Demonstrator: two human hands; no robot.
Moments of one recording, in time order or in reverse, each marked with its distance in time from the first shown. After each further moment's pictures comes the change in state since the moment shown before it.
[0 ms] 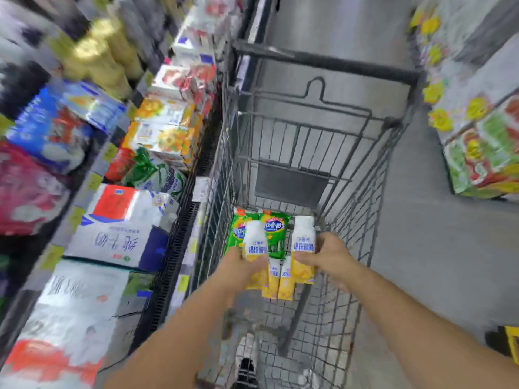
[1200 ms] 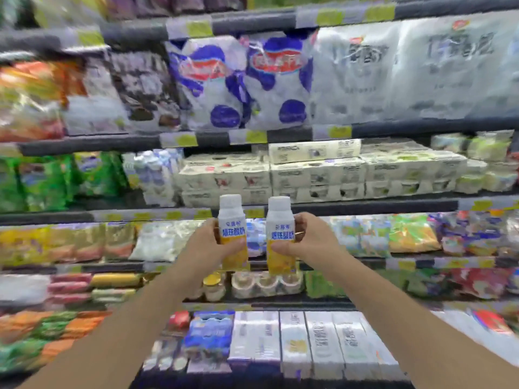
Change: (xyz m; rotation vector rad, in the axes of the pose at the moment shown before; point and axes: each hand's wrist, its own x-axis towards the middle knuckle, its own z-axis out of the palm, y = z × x) left_hand -0.799 -0.394 -0.170 -0.517 1.502 0.361; right_hand -0.743 -0.060 0.346 -0.391 -1.131 -1.282
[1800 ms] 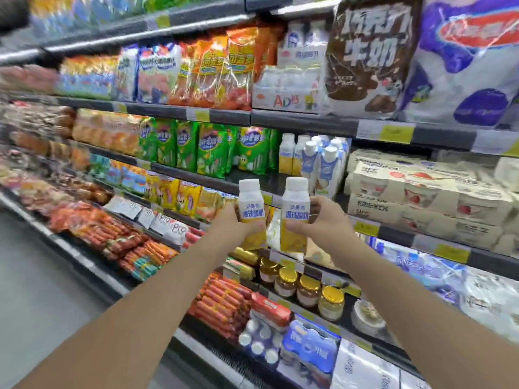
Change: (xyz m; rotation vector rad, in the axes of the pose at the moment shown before) left_hand 0.041 -0.115 -0.275 -0.029 0.407 -0.217; right_hand 0.116 -0.111 0.307 0.023 -0.361 -0.164
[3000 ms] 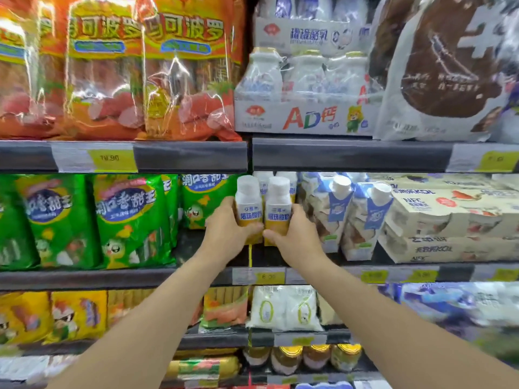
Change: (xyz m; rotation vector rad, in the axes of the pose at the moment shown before) left_hand 0.341 -0.017 0.001 0.143 -0.246 0.404; right_hand 0.250 0.017 0.117 -0.212 0.509 0.217
